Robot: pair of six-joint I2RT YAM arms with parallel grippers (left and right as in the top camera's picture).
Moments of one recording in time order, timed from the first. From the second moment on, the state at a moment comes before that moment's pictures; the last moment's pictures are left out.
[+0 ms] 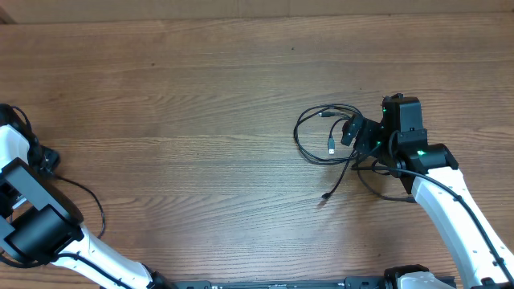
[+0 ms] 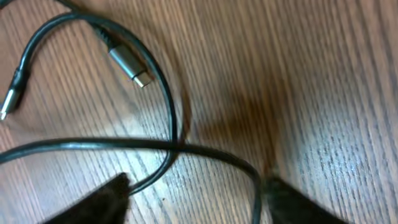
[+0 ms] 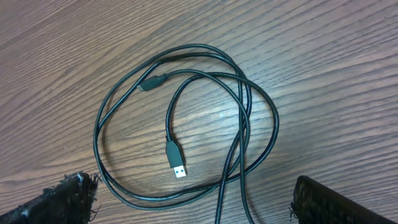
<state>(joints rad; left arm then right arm) 0.72 2.07 1.49 -0.86 -0.37 -0.53 0.13 1.32 0.89 -0.54 0.00 0.49</state>
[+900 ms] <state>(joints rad) 0.73 2.03 1.31 -0.59 -0.38 -0.71 0.13 1.32 0.89 -0.54 0.00 0.49</state>
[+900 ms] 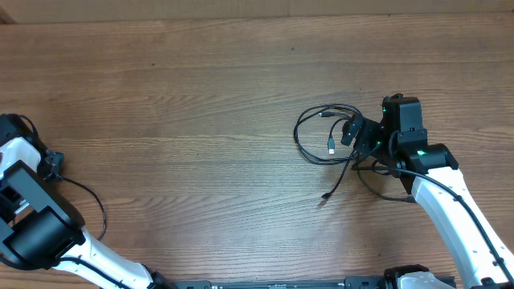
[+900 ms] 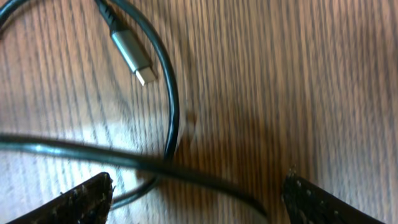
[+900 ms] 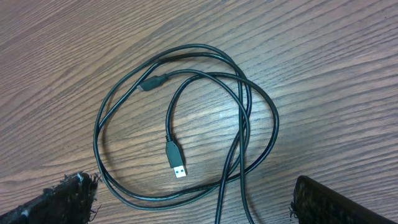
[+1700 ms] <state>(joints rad) 0.79 2.00 1.16 -0.16 -0.19 -0.55 0.13 1.32 0.89 -0.54 0.00 0.49</state>
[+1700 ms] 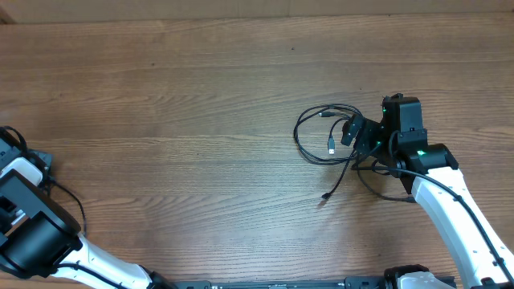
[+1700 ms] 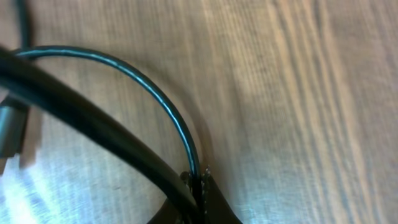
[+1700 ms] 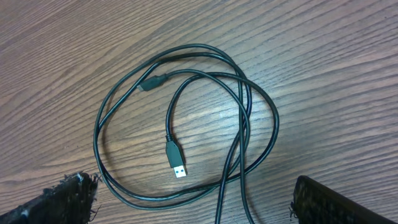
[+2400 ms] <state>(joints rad) 0.79 2.03 1.39 -0.48 -0.18 -0.88 0.13 1.32 0.89 -0.54 0.00 0.49</state>
